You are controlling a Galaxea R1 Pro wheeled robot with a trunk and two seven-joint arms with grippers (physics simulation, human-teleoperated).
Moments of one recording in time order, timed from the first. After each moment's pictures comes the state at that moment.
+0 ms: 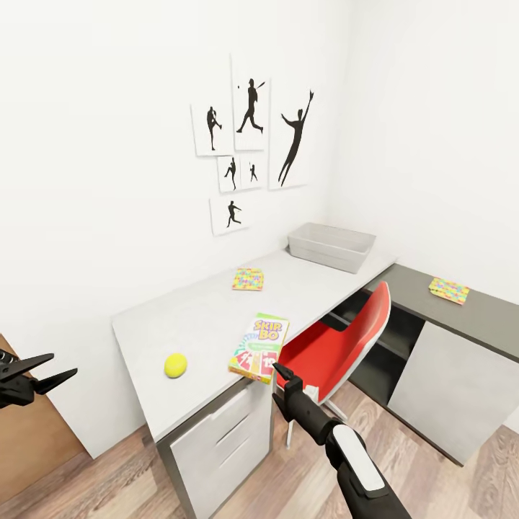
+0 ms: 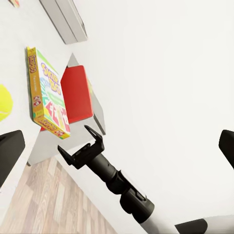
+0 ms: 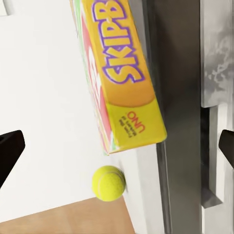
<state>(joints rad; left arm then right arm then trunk) -0.44 0.88 -0.19 -0.81 1.14 0.84 -1.46 -0.38 0.15 0.05 -0.93 -1.40 0.46 0.14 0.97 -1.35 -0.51</state>
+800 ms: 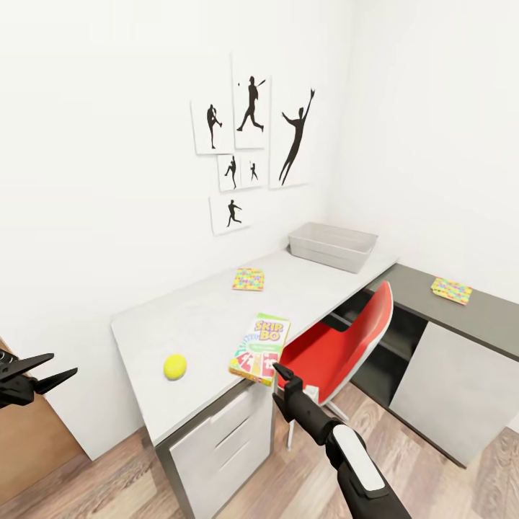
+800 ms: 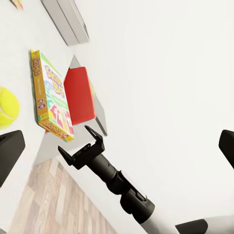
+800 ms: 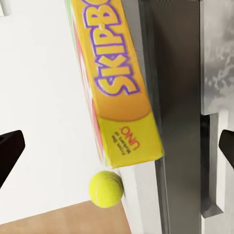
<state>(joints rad) -0.44 0.88 -0.19 -0.81 1.14 0.84 -1.46 -0.38 0.15 0.06 -0.93 -1.40 0.46 0.14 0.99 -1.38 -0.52</state>
